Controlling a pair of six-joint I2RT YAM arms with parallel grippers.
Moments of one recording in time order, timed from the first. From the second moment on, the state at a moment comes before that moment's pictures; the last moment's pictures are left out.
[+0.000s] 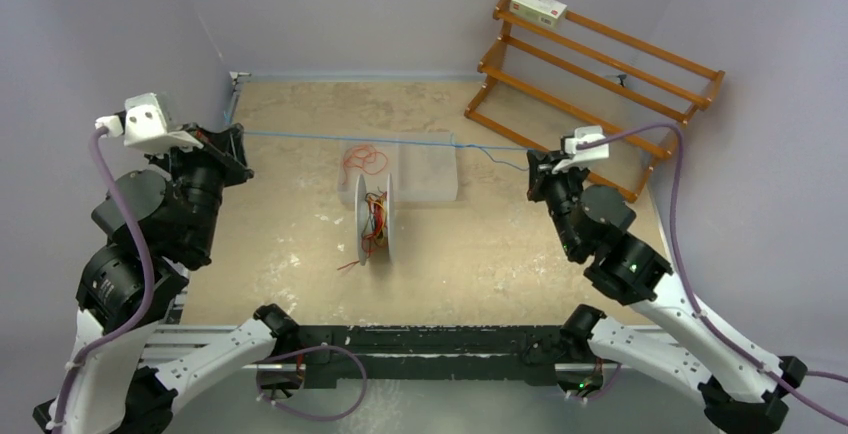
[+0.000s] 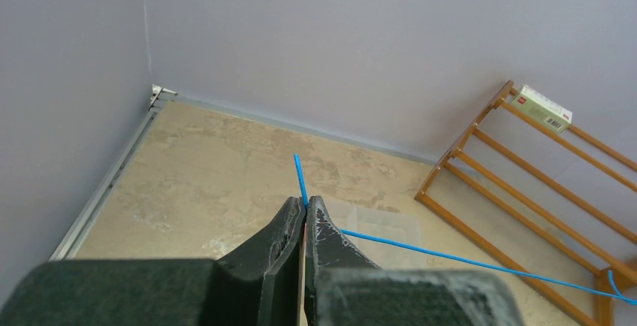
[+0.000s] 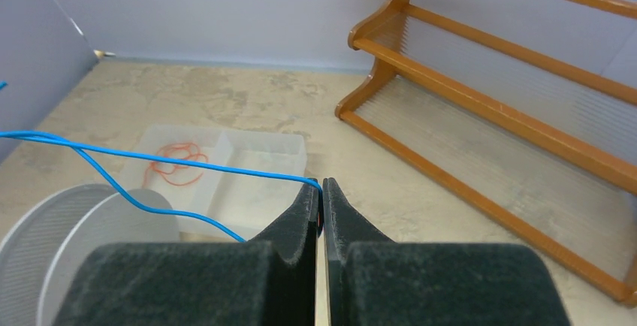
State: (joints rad) left arm -0.66 0.75 1.51 -0.71 -0.75 -0.28; right arm 0.81 0.69 0.90 -0.21 0.66 0.12
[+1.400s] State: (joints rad) left arm -0.66 0.68 1.61 -0.73 -0.84 -0.23; right arm 0.65 0.90 0.86 0.20 0.78 -0.30
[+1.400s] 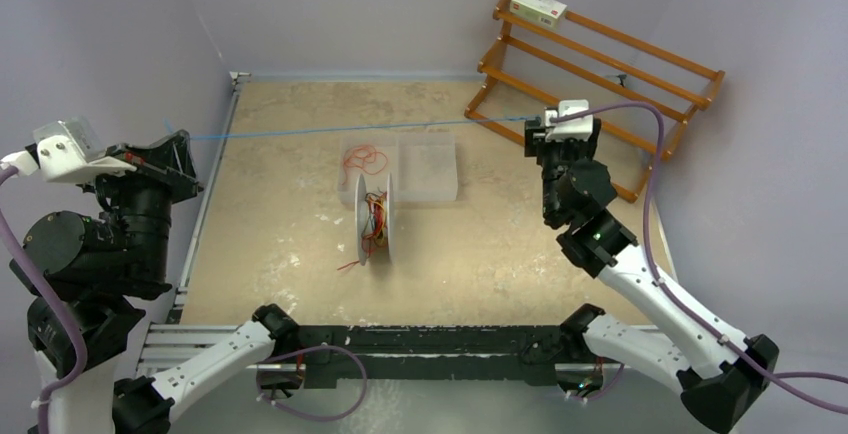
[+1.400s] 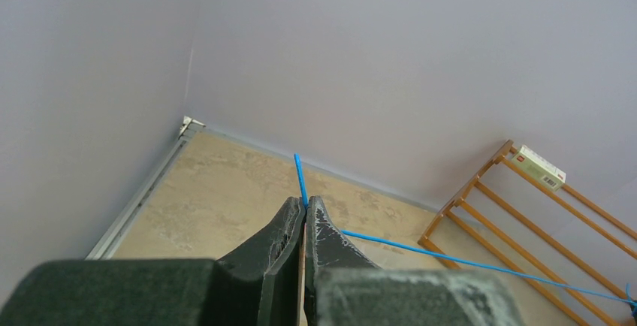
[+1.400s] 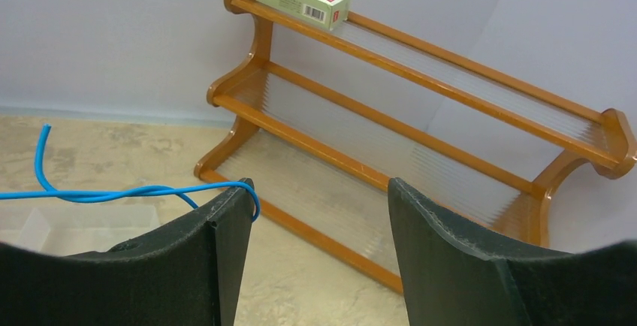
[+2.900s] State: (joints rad) left arm -0.65 0.77 1.74 -0.75 -0.76 -0.18; right arm 0.40 0.79 0.96 -0.02 0.20 -0.12
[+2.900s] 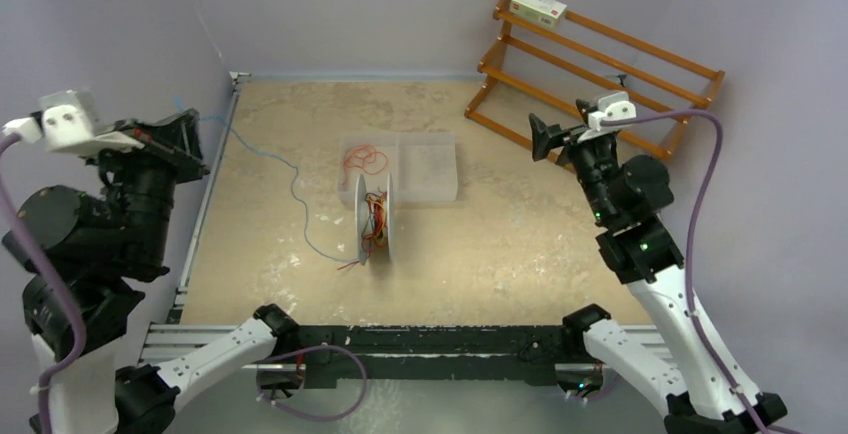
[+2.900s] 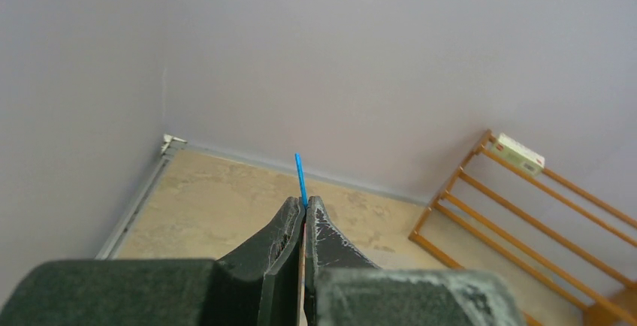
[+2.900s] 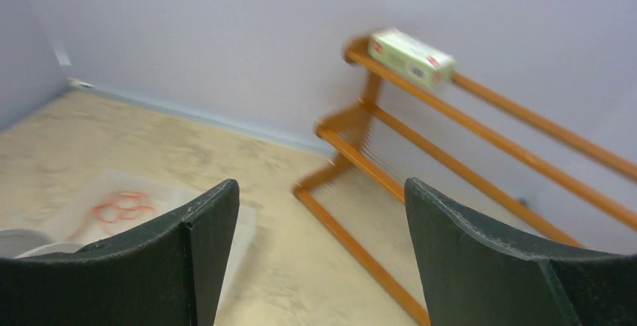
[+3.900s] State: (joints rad) left arm -0.65 1.14 1.72 -0.38 0.51 -0.41; right arm 0.40 0.84 1.21 0.16 -0.83 0.10
